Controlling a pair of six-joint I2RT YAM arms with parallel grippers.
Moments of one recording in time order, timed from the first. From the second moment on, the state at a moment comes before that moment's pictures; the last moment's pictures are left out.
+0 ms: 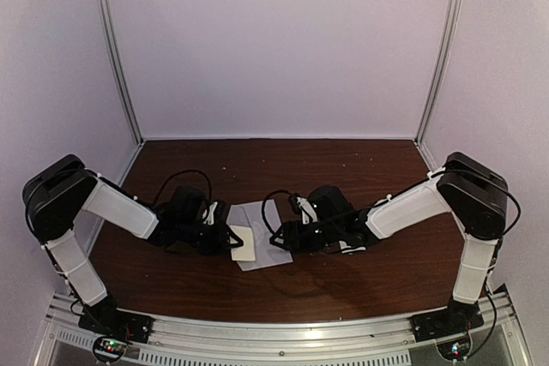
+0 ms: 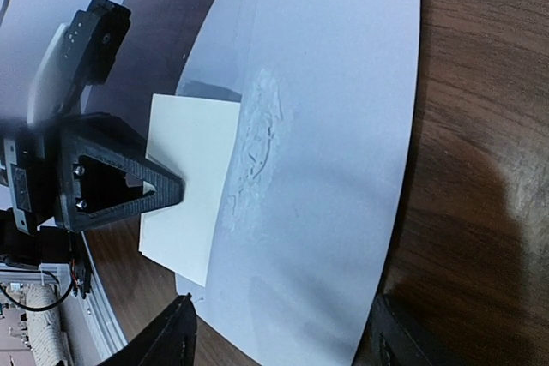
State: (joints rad) left arm -0.67 1.72 0.60 0.34 0.45 -0.86; right arm 0.90 1.89 0.91 0.30 -0.28 0.77
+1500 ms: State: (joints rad) left arm -0.69 1.68 0.63 0.19 0.40 -0.79; right arm 0.92 1.91 0.93 0.31 -0.28 0.78
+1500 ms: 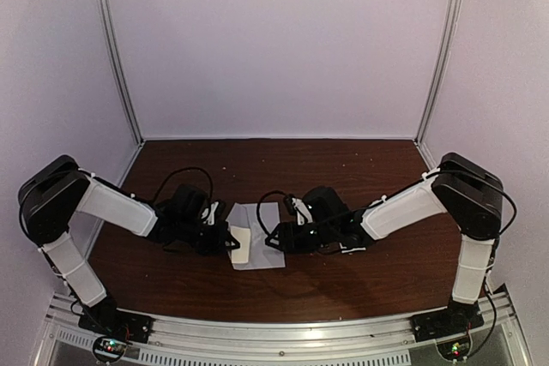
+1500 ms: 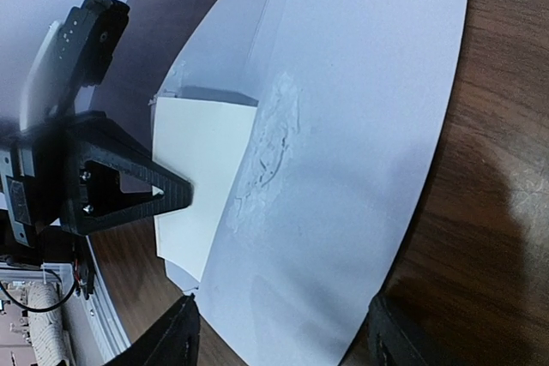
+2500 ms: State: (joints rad) left arm -0.70 1.72 0.71 0.13 0.37 -0.75; right arm 0.93 1.92 0.94 0.31 -0.28 0.79
